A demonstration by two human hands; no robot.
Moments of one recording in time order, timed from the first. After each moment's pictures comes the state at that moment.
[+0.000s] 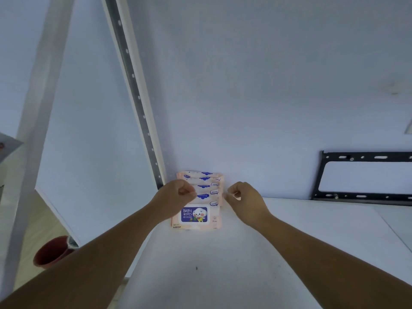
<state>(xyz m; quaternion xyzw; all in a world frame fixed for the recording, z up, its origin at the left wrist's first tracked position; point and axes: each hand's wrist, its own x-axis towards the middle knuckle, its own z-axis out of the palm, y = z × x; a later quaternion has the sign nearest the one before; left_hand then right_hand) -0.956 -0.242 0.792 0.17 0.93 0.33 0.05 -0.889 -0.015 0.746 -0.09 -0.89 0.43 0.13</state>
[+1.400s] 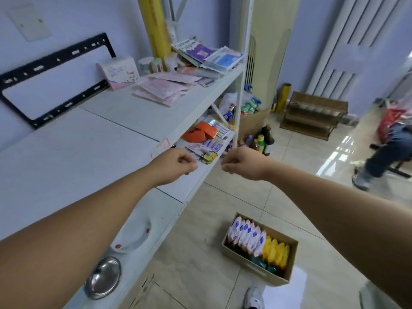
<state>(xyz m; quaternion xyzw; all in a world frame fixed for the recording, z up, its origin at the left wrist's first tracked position) -0.405 0.012 0.720 0.63 0.65 0.20 0.38 -0.153 0.059 0.706 -0.50 -0.79 0.34 0.08</state>
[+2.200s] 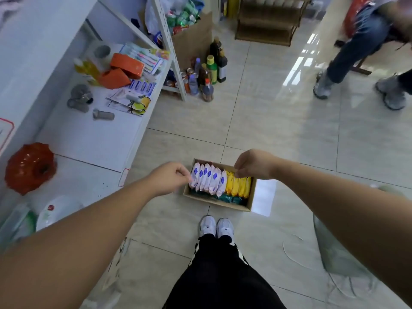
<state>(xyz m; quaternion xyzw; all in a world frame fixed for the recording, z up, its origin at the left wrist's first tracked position) -0.204 0.054 0.508 0.60 0.63 -0.06 0.49 0.080 0.050 0.497 -0.63 -0.60 0.48 -0.07</state>
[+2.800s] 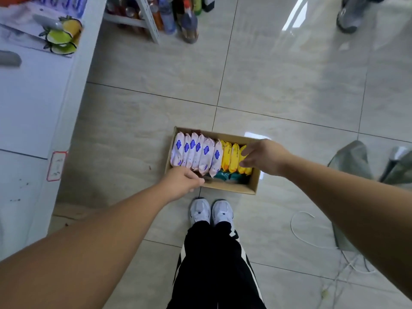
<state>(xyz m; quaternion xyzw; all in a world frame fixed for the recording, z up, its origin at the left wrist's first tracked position) -0.165 0.044 0.225 0.48 0.64 -0.09 0.60 0.102 0.047 0.236 -0.71 -0.48 0.51 -0.05</state>
